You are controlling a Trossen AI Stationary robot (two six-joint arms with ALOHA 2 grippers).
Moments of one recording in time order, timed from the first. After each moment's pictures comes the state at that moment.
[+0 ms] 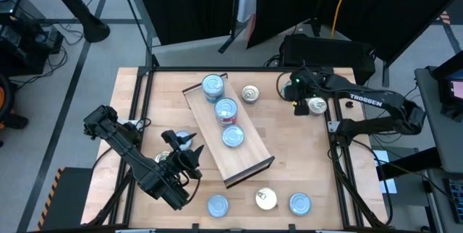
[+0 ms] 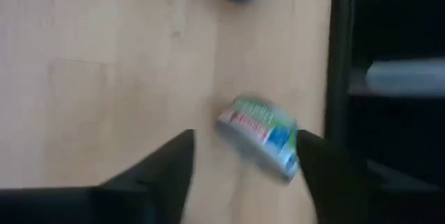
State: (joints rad) left arm -0.71 1.75 1.60 -1.56 -1.16 -1.07; right arm -0.55 1.16 0.84 -0.71 0.13 -0.72
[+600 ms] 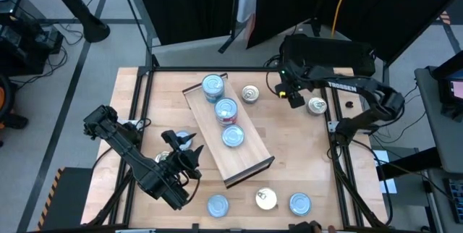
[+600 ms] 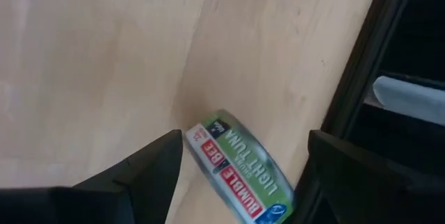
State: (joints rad) left arm -0.71 1.75 1.60 -1.57 -1.14 -1.06; right arm -0.66 1.46 0.93 -0.63 0.16 -1.04
